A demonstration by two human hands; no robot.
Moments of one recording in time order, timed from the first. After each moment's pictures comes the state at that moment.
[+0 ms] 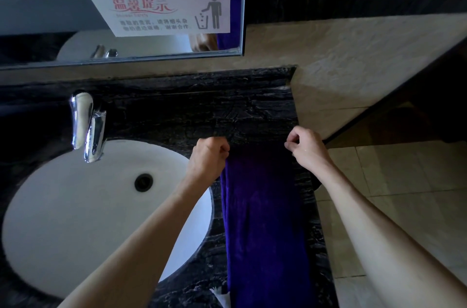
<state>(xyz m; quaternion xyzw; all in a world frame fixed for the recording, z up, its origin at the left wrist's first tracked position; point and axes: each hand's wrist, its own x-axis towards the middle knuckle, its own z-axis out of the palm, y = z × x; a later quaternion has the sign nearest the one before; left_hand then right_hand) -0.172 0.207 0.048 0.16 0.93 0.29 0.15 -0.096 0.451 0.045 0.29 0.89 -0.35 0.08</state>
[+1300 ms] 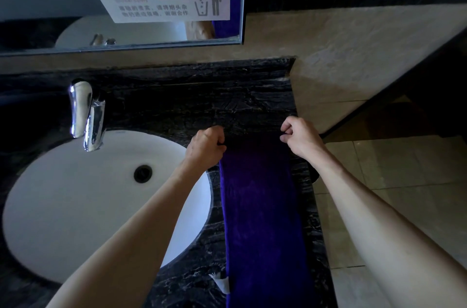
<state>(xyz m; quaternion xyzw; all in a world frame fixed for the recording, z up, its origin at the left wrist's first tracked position) -0.184 0.204 0.042 0.15 0.93 0.22 0.23 -0.104 0.444 0.048 0.28 0.89 -0.35 0.11</state>
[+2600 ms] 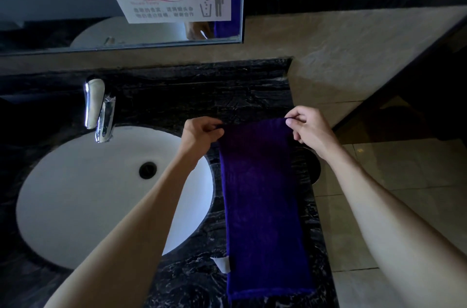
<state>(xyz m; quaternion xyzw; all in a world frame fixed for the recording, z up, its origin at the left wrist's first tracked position) -0.170 0.185 0.072 0.03 0.83 0.53 0.19 -0.075 0.447 0.088 0.24 0.83 -0.51 0.01</state>
